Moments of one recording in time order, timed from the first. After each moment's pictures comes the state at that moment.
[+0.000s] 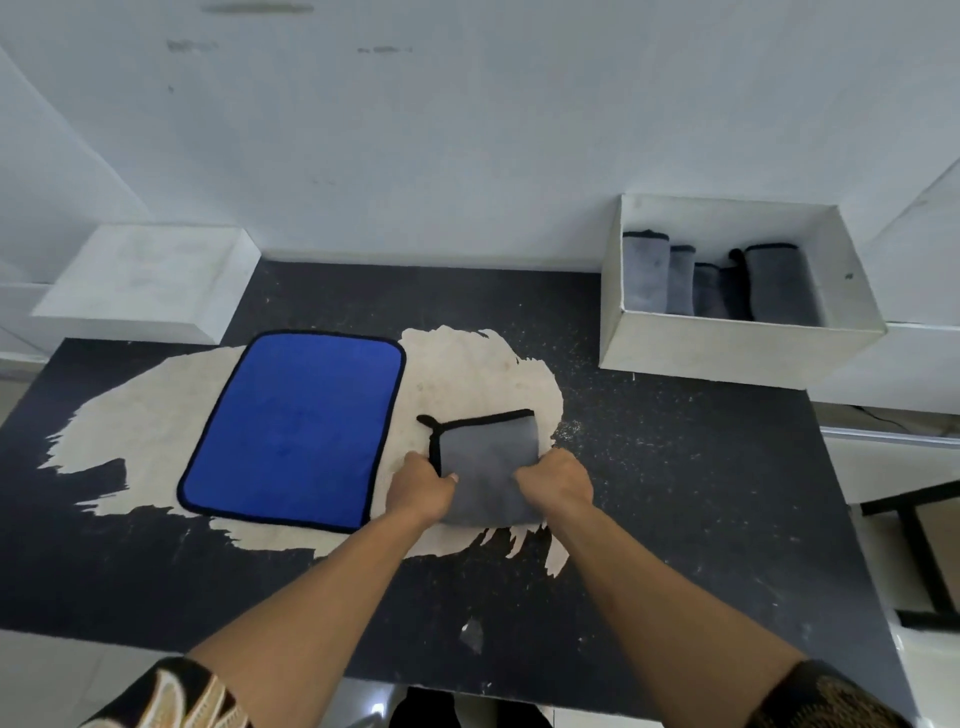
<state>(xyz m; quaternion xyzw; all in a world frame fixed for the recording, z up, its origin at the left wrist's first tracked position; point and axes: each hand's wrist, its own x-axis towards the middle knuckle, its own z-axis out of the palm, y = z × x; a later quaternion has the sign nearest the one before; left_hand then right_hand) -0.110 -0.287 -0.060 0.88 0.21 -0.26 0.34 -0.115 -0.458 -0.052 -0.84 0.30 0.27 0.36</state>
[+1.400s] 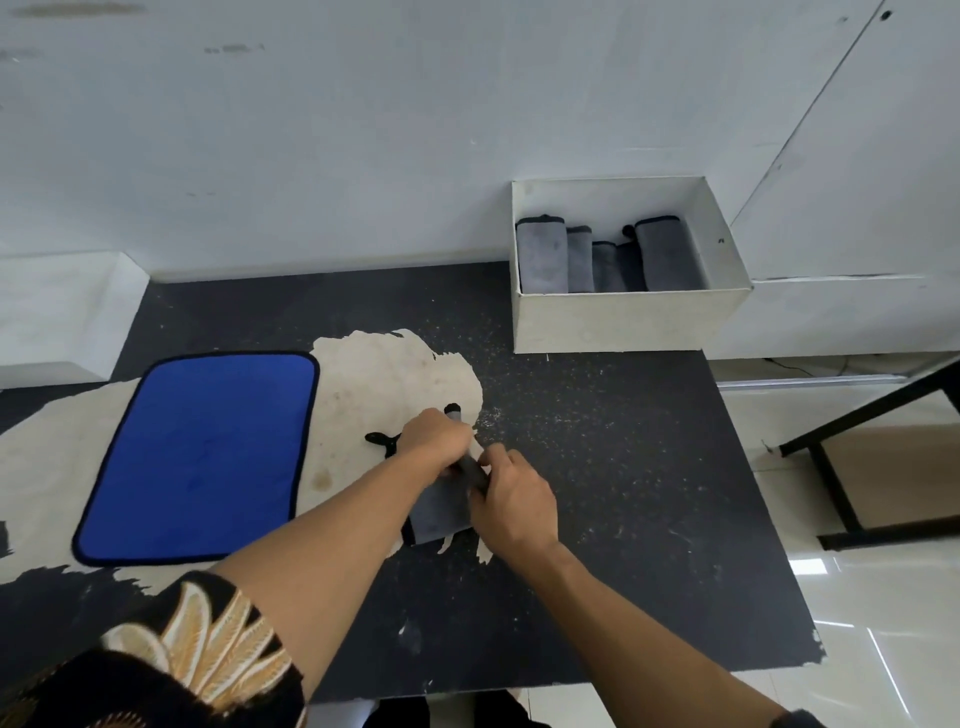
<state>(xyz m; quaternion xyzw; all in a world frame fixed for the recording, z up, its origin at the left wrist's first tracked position) -0.068 -0.406 -0.035 0.90 0.16 -0.29 0.28 -0.176 -0.492 -0.045 -0.95 0.11 0.05 0.29</state>
